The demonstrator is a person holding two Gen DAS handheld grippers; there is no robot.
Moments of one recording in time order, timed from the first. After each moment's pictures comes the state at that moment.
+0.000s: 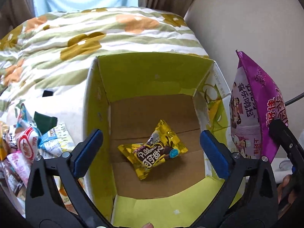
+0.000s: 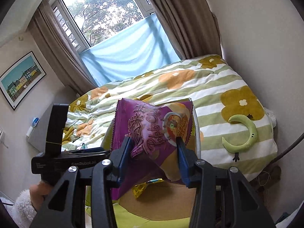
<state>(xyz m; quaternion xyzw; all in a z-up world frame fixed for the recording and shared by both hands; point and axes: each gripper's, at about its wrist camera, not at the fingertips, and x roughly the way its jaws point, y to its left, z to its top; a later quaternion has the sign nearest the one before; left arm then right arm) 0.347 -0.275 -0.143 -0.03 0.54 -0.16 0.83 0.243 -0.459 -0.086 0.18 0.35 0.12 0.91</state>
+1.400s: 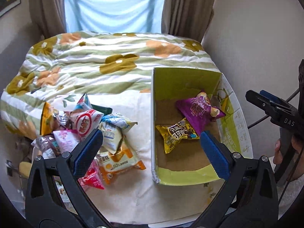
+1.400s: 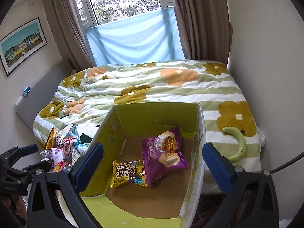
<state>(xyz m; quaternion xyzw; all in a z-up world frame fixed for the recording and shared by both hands) 0.220 -0.167 -0.063 -0.02 0.45 -0.07 0.89 0.249 -0.419 -0.063 0.06 0.38 0.12 0.92</state>
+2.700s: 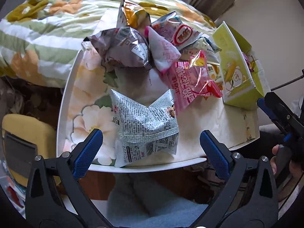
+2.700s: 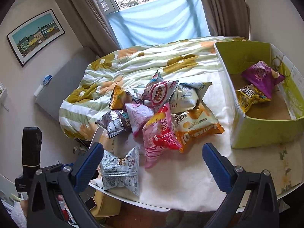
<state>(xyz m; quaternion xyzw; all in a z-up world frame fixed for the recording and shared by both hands) 0.113 0.133 -0.210 -0.14 0.57 -0.12 0.80 0.103 -0.122 -0.139 0.13 0.42 0.15 0.89</state>
